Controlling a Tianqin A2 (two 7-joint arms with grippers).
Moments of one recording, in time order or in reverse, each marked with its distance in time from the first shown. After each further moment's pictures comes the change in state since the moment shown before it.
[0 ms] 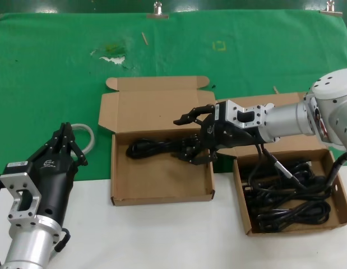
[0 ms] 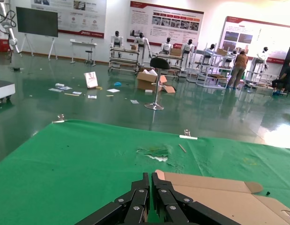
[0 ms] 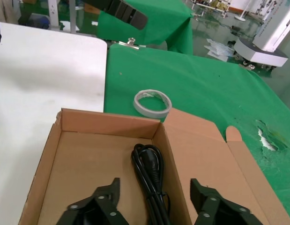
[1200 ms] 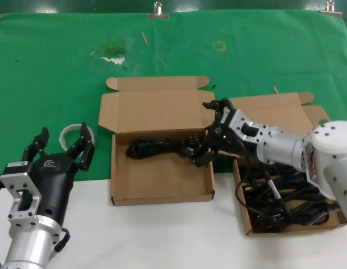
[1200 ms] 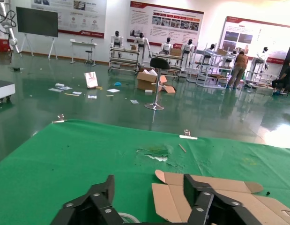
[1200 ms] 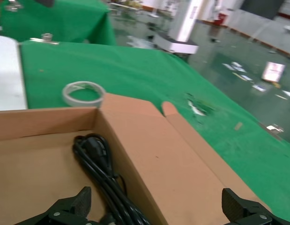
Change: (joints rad) left arm 0.000 0.000 0.000 0.000 0.000 0.000 0.000; right arm -0.359 0.052 0.103 0.456 0.099 0.293 0.208
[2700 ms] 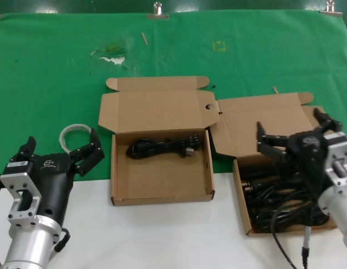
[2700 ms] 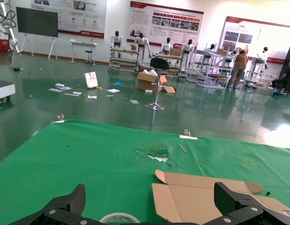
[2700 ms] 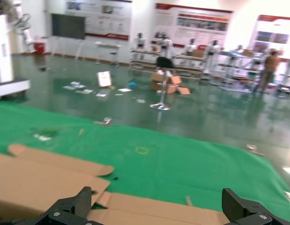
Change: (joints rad) left arm 0.000 0.000 0.000 0.000 0.000 0.000 0.000; right arm -0.748 0.100 0.201 0.947 0.193 0.634 0.427
